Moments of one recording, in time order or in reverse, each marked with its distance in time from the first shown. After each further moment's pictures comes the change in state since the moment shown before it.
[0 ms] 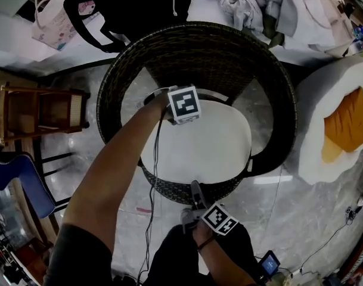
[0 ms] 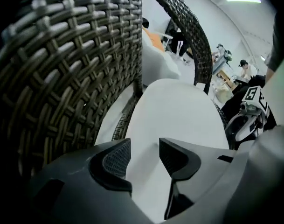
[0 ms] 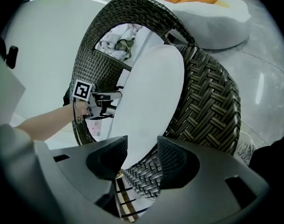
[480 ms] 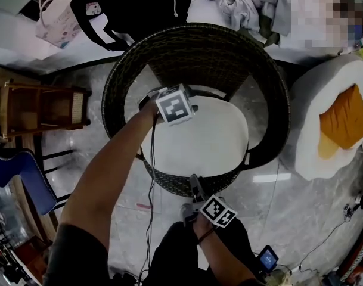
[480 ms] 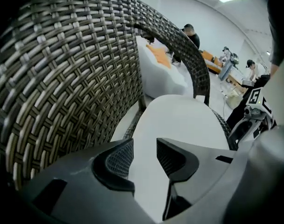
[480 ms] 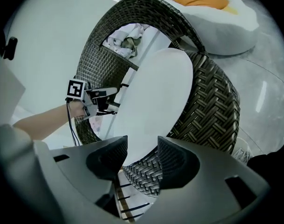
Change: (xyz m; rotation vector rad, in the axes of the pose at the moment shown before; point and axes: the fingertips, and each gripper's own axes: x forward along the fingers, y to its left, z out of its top) left arm -0.045 -0.005 0.016 -0.008 -0.166 0.164; right arm -0.007 0.011 -0.001 -0.076 0.023 -0.008
